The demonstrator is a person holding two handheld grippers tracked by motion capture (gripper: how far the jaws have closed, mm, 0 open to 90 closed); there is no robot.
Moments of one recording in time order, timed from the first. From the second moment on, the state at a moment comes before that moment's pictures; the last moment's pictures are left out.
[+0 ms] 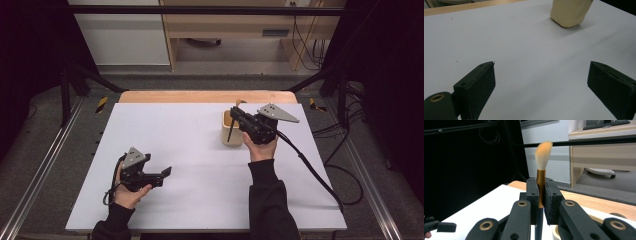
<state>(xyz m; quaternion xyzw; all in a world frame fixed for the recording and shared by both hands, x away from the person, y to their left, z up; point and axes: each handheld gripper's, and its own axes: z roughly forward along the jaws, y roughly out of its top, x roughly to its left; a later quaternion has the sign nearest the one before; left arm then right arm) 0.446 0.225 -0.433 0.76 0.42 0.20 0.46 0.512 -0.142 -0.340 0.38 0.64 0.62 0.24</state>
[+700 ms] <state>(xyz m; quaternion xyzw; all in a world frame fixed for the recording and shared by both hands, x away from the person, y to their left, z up) 0.448 0.225 -0.434 0.76 0.42 0.20 0.46 0.533 -0.144 -0.329 0.40 0.63 0.62 0.26</state>
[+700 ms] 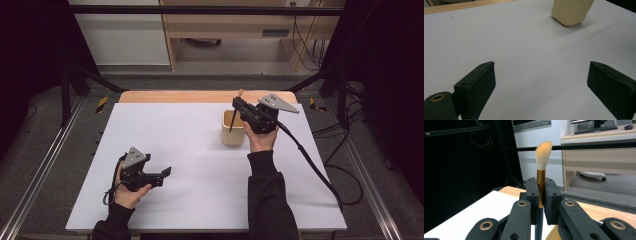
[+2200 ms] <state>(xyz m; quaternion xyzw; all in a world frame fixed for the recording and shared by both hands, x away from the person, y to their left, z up) 0.448 0.227 -0.433 0.76 0.42 0.20 0.46 0.580 -0.153 -0.347 0.44 0.62 0.58 0.28</state>
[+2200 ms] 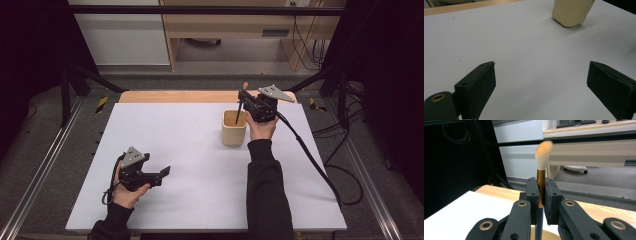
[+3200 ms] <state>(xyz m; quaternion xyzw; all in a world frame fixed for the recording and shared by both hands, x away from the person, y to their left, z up) 0.447 0.227 -0.433 0.76 0.41 0.20 0.46 0.583 -0.150 -0.389 0.47 0.65 0.54 0.27</state>
